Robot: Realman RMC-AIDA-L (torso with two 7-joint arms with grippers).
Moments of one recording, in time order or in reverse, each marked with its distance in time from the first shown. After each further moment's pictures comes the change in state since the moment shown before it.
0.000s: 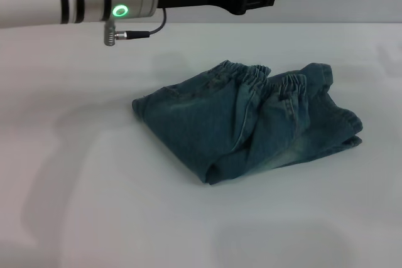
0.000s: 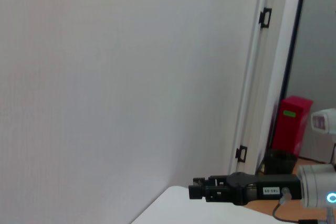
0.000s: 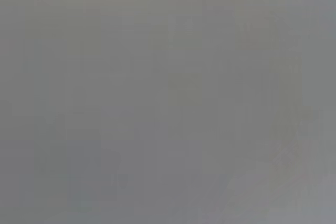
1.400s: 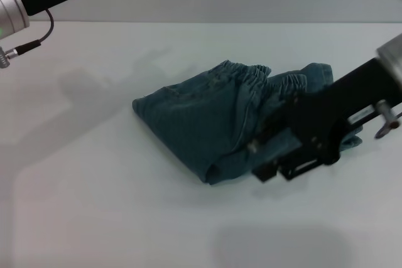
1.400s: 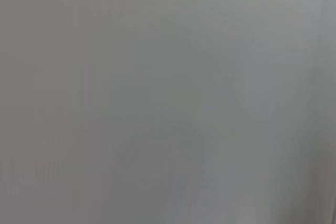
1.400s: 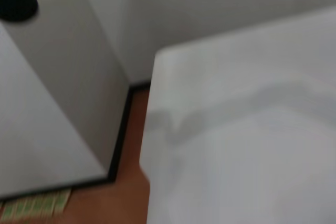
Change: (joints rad) left arm 0.301 0.006 -0.184 0.076 -0.238 0.019 0.195; right arm 0.370 -0.059 -0.194 -0.219 -0.609 -1.231 0.295
